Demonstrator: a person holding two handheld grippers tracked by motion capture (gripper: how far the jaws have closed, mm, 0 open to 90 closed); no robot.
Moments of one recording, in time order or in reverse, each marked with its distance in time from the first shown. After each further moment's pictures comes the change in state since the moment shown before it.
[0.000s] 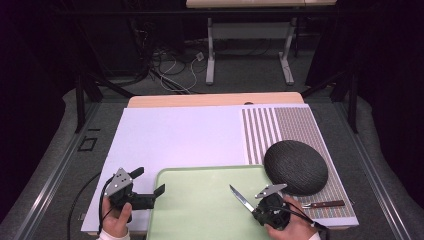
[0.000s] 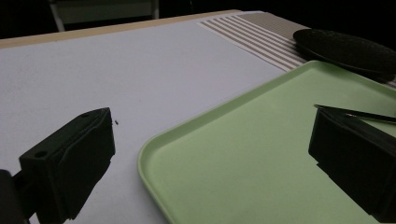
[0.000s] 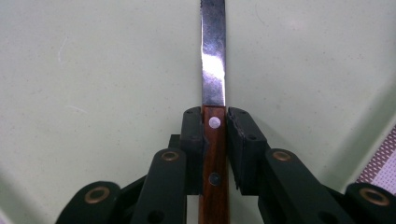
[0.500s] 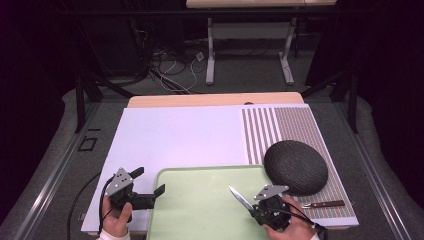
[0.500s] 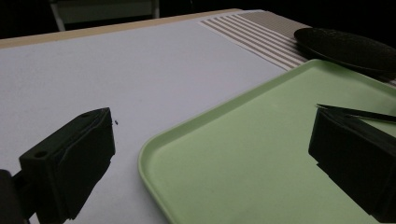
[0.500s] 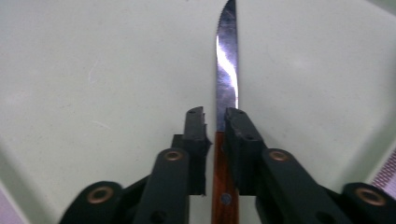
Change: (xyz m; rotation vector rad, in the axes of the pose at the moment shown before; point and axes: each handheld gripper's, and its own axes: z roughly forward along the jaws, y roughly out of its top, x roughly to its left) left arm 0.000 0.000 0.001 0.003 0.002 0.005; right arm 0.007 0.002 -0.007 -0.108 0.022 -0.070
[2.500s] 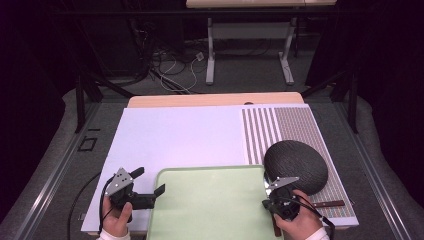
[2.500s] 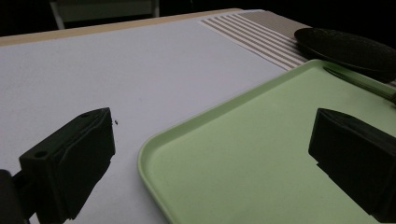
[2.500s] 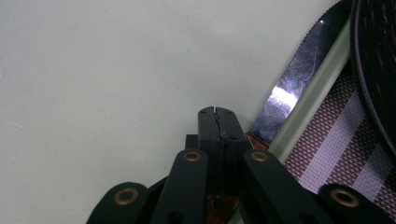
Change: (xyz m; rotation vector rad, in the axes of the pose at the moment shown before) left arm 0.001 -0.001 0.001 0.001 -0.002 -0.007; right arm -0.040 -0.009 0.006 0.028 -0.044 0.138
